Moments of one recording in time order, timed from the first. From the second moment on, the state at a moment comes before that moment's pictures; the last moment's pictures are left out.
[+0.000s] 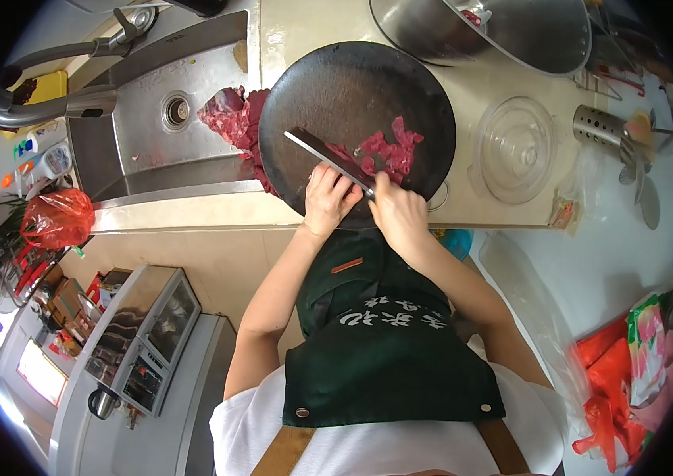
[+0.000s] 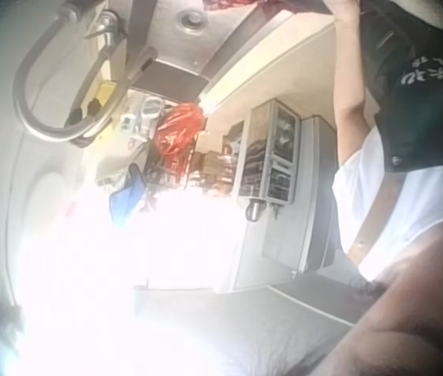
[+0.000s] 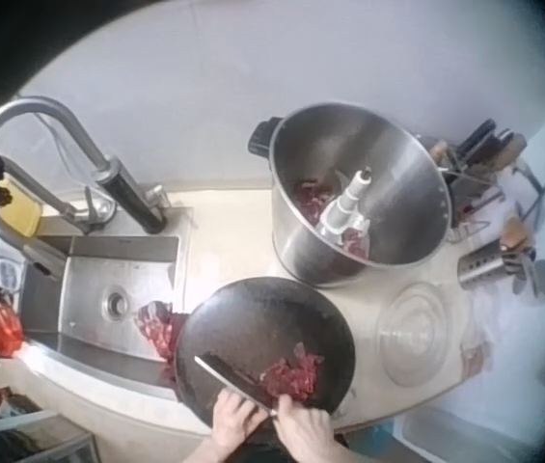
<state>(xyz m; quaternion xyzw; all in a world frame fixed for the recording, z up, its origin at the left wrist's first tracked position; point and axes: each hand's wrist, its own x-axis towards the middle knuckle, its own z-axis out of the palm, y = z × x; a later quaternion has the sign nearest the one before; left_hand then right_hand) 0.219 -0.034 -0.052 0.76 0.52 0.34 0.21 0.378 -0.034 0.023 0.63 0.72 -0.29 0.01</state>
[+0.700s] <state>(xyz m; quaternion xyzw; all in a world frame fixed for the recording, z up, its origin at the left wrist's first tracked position) 0.218 -0.038 -0.052 0.76 0.52 0.35 0.19 0.433 -0.069 0.055 0.61 0.71 -0.35 0.06</state>
